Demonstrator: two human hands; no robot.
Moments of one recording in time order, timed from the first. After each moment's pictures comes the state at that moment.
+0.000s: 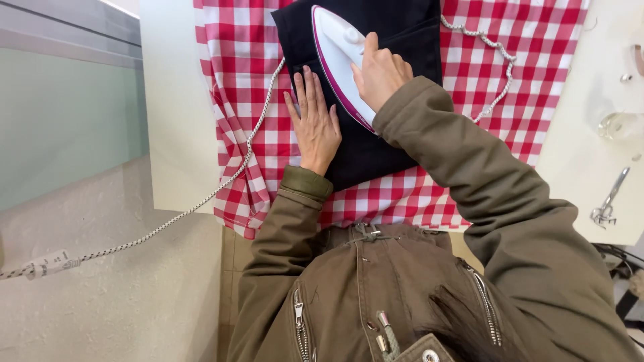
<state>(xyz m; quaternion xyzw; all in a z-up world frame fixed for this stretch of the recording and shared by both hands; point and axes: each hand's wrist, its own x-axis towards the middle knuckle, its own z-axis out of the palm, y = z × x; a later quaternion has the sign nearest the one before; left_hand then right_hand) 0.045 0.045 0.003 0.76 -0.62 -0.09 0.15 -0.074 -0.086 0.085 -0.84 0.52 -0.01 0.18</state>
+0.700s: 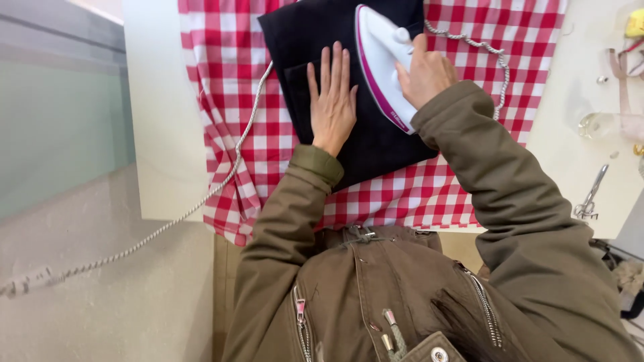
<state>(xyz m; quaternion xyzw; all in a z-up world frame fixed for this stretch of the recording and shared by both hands) 0.006 -0.011 0.004 0.69 -0.70 -0.06 0.17 -0.180 -0.103 0.077 -0.83 0.54 0.01 0.14</state>
